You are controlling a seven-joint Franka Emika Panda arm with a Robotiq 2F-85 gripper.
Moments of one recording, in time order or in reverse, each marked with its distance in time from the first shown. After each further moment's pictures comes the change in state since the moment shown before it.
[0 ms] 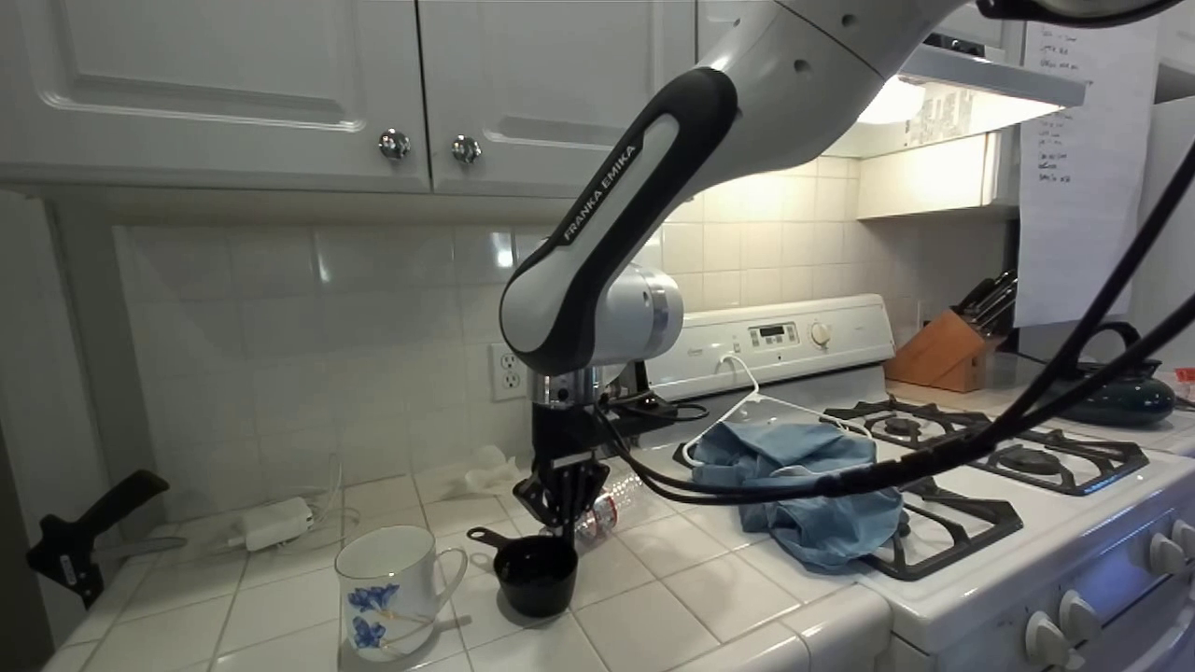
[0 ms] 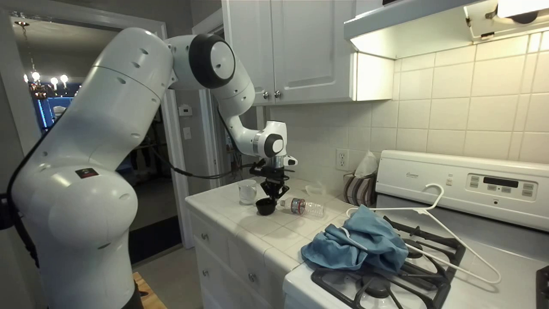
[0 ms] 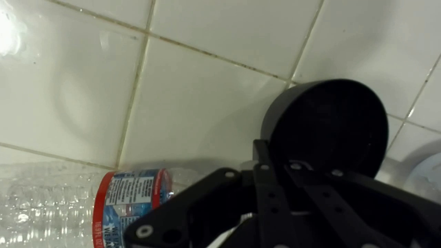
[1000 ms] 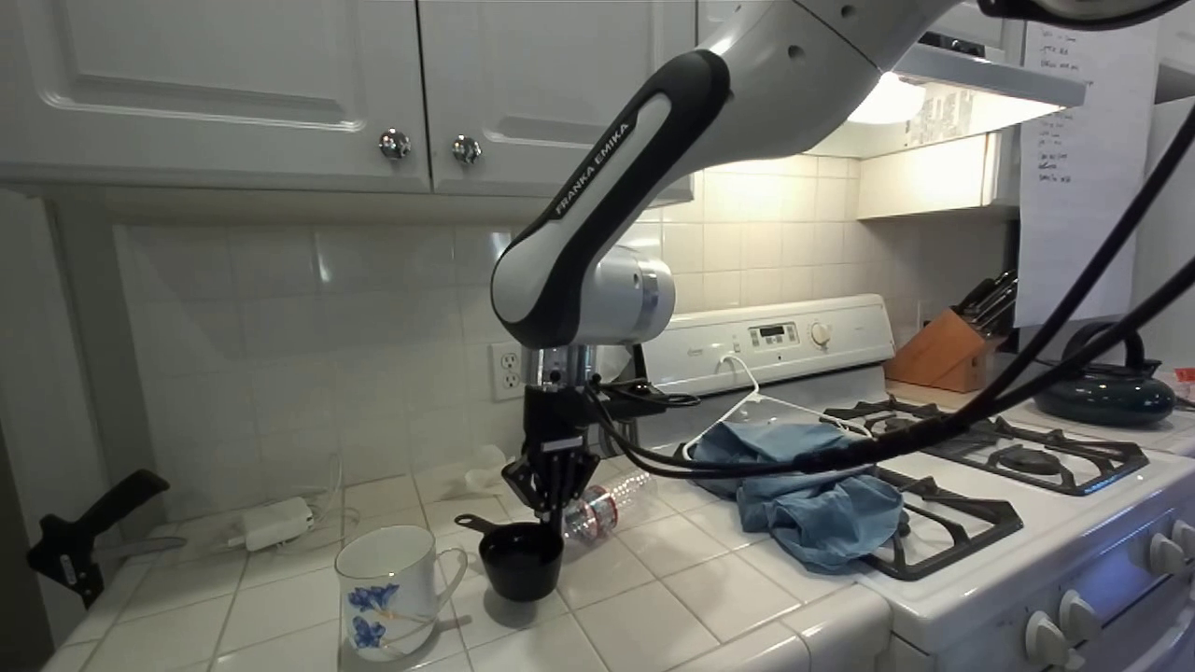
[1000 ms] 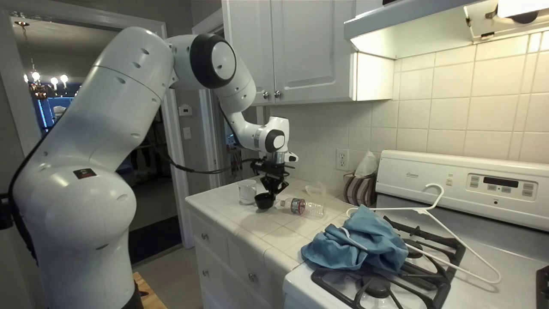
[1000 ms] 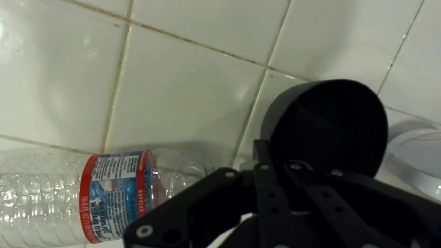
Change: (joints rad) arm -0.021 -0.001 0.027 0.047 0.055 -0.055 -0.028
